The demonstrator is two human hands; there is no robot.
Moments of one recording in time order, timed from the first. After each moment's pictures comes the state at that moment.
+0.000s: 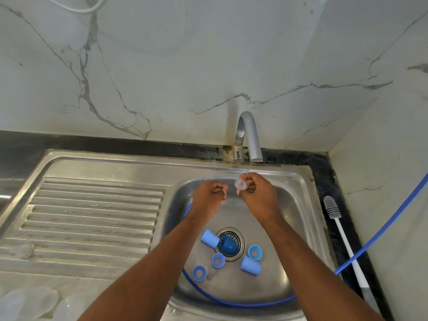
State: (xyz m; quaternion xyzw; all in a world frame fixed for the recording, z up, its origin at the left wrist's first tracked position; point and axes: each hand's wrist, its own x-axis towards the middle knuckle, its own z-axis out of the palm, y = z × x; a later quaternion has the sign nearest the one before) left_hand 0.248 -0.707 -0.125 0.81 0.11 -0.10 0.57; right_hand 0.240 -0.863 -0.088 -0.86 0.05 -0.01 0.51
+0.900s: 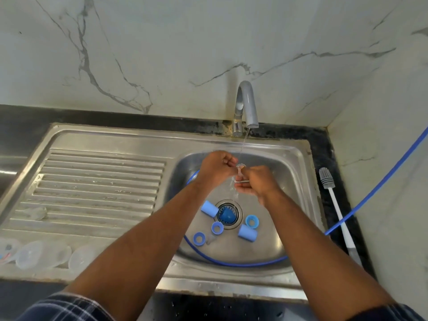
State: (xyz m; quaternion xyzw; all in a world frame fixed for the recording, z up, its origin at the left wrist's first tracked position) left_hand 0.232 -0.727 -0.082 0.85 0.06 -0.12 0.51; right_hand 0.221 -0.871 -0.101 -0.71 0.22 0.20 0.64
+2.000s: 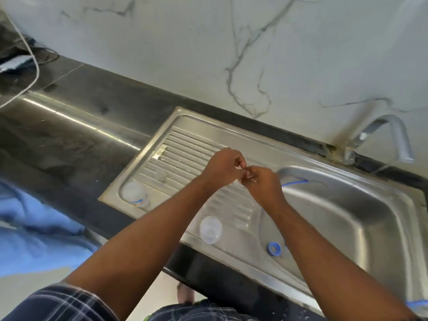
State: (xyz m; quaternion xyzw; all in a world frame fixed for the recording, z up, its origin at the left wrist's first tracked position) left_hand 0.137 -0.454 -0.038 0.92 0.07 0.00 0.38; right_hand 0.156 -0.605 -0.065 -0.91 -0.16 0.10 0.36
